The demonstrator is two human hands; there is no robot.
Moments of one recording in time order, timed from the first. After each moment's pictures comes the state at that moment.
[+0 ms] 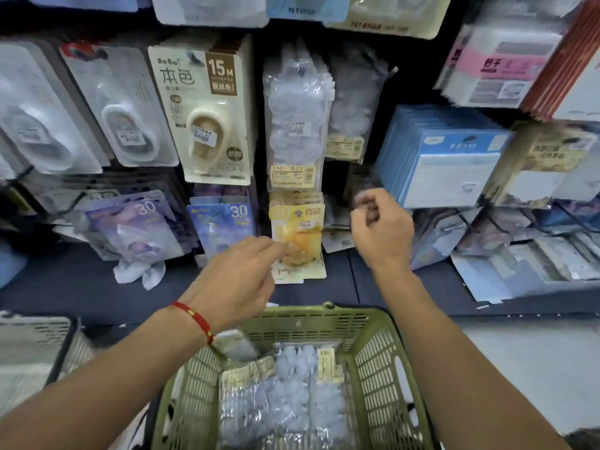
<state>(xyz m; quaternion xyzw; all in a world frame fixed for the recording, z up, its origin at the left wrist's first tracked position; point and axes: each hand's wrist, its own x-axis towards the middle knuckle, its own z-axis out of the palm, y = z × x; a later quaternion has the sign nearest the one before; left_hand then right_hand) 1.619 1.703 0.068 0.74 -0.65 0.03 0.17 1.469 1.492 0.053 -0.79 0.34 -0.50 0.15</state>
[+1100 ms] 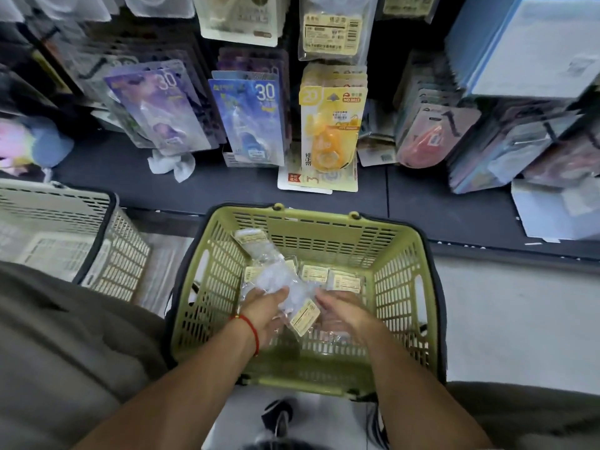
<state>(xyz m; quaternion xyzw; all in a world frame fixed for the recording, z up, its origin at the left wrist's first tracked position) 1.503 1.778 -0.144 0.66 0.20 -0.48 0.54 1.375 1.631 -0.197 -0.53 0.47 0.15 0.69</state>
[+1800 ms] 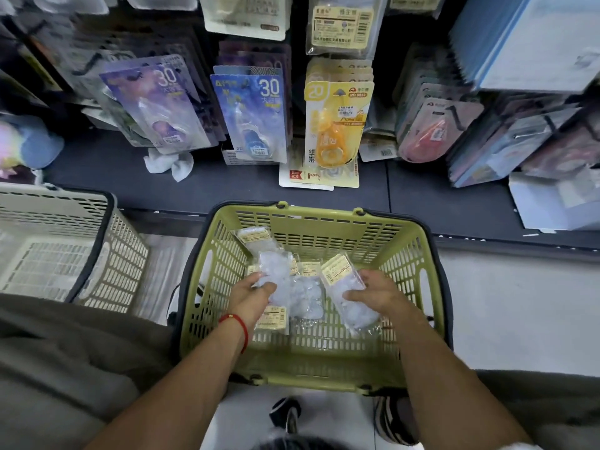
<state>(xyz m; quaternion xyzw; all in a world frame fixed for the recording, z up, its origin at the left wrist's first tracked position) 1.528 1.798 -0.129 0.76 0.10 -0.40 0.50 1.369 1.590 -0.157 -0.69 0.49 0.14 0.52</state>
